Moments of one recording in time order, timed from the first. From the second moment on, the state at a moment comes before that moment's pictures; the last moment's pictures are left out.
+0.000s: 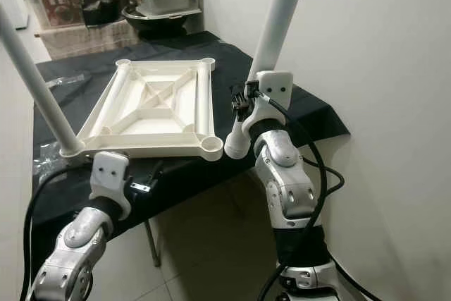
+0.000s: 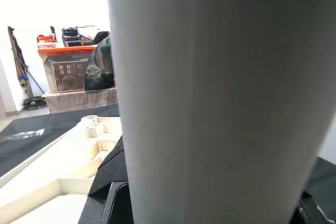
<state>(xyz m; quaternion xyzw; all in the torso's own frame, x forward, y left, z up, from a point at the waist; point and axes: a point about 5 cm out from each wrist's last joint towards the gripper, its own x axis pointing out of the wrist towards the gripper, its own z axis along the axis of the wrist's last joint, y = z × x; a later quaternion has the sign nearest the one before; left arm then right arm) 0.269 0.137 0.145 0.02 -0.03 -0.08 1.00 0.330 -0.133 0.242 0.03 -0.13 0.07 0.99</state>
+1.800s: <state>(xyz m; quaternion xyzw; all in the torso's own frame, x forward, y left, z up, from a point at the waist) 0.270 0.124 0.141 0.02 -0.03 -0.08 1.00 0.327 -0.115 0.242 0.00 -0.14 0.13 0.98</state>
